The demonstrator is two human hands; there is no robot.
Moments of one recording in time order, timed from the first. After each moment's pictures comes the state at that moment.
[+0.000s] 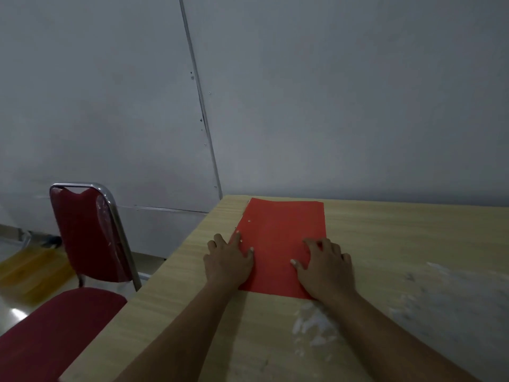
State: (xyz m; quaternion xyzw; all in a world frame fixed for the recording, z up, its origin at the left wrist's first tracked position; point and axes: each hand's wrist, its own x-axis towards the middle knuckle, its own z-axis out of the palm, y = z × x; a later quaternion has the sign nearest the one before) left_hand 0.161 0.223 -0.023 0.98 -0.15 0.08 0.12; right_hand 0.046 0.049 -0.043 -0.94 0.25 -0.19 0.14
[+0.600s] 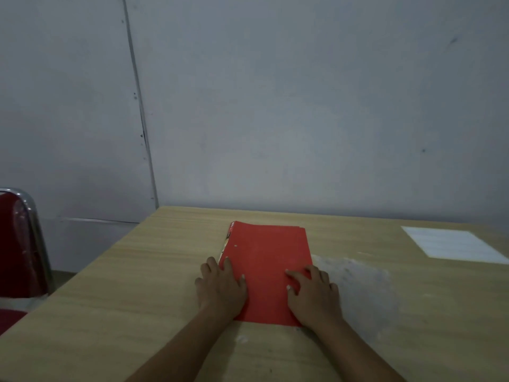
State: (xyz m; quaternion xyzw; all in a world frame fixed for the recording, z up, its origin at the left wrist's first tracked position) left_hand -0.018 0.130 -0.026 0.96 -0.22 0.10 0.10; right_hand -0.145 -0.024 -0.036 -0.93 0.31 -0.15 0.15
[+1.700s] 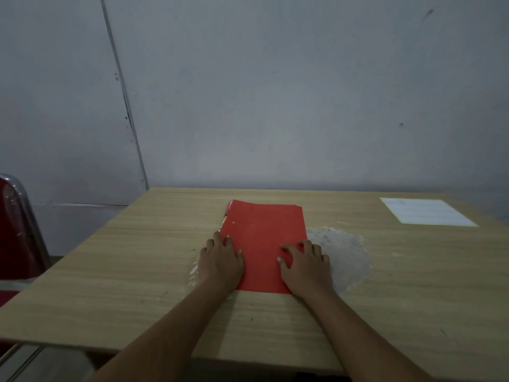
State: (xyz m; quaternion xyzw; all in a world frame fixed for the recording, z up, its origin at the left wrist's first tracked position) left_hand -0.048 0.121 -0.031 0.94 -0.29 0.13 0.10; right_hand -0.181 -0.026 -0.039 -0.93 0.32 -0.16 0.13
